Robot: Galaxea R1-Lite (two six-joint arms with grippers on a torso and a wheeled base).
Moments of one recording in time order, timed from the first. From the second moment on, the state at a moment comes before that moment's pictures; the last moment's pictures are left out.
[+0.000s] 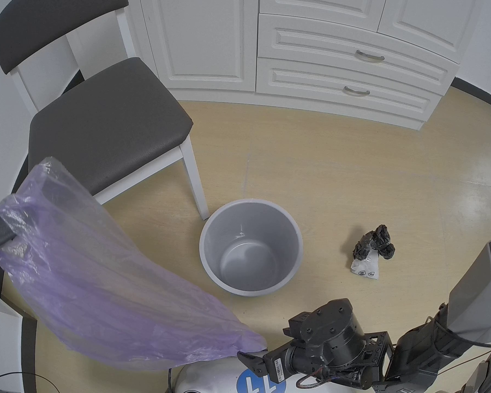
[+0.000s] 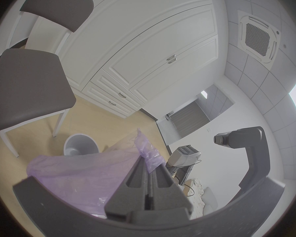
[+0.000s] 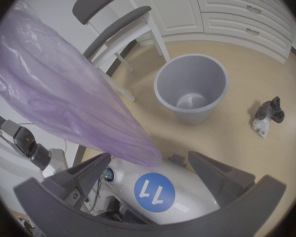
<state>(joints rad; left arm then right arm) -0.50 0.83 -0.77 -0.09 -0.53 -0.56 1.01 2.00 -0.53 -0.84 -0.19 0.41</state>
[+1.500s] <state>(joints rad) -0.50 0.82 -0.77 -0.09 -0.53 -0.55 0.93 1.77 -0.51 -0.85 -0.19 0.35</state>
